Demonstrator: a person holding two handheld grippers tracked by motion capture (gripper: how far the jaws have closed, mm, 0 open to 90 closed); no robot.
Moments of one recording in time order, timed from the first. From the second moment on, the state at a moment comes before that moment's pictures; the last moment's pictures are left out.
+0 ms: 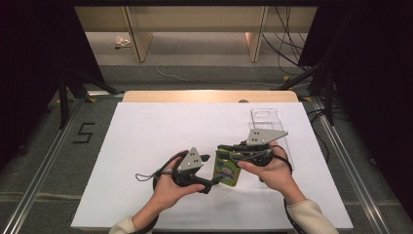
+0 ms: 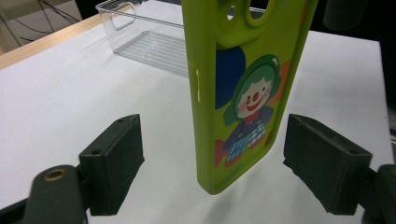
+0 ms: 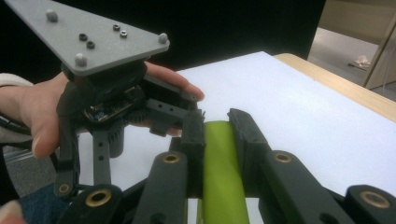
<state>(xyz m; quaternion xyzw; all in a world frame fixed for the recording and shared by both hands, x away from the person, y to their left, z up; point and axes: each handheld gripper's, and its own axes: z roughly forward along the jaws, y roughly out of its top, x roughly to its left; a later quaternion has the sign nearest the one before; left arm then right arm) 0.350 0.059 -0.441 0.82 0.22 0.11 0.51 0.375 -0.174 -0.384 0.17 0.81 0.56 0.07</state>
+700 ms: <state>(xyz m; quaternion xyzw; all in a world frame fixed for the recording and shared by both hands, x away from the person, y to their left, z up) 0.355 0.057 -0.455 0.84 0.21 0.08 0.49 0.372 -0.171 -0.381 0.15 0.81 0.56 0.05</state>
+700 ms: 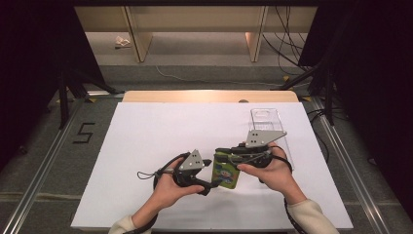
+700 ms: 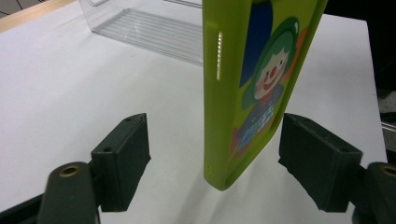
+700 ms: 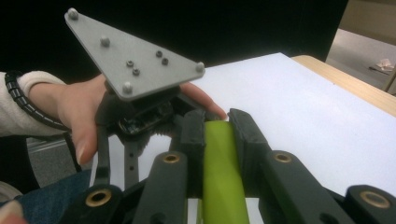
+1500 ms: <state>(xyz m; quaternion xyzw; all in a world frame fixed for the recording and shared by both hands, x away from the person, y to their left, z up) 0.355 0.052 -0.462 0.85 0.18 0.05 0.49 0.371 -0.170 -0.381 0.14 0.81 0.57 0.04</state>
